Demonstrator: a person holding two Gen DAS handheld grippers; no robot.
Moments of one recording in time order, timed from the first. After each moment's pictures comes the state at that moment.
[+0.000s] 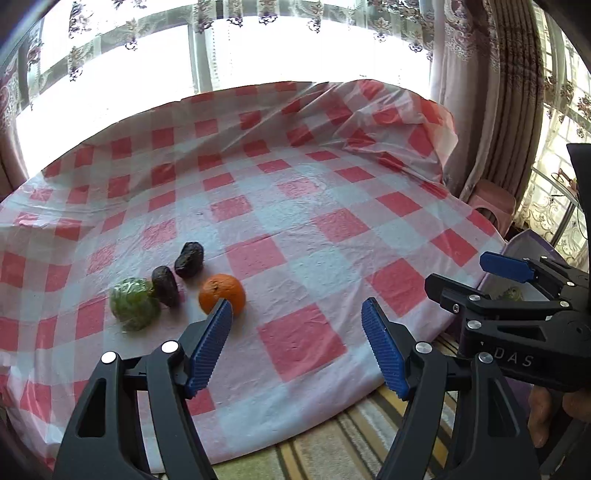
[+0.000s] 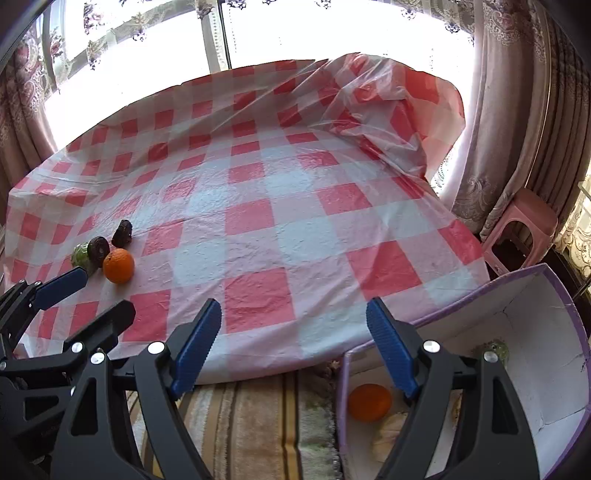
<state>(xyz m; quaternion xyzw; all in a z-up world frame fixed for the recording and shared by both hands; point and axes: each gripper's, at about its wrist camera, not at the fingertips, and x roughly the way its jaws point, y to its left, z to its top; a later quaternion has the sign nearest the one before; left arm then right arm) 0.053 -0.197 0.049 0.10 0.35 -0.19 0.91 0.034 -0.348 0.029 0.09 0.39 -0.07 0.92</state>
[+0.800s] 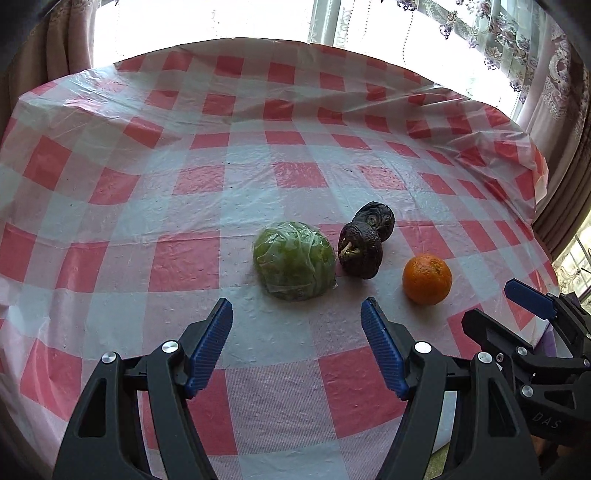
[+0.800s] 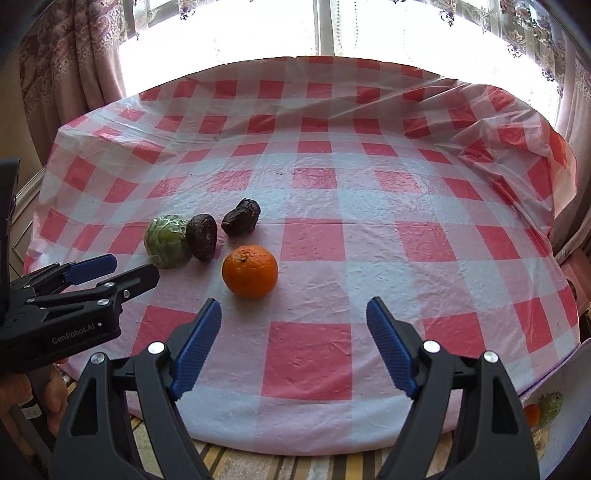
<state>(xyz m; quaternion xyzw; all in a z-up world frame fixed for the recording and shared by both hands) 0.122 -0.058 0.015 -0.01 0.42 -0.11 0.90 0.097 -0.218 0.018 0.02 0.40 0.04 0.92</state>
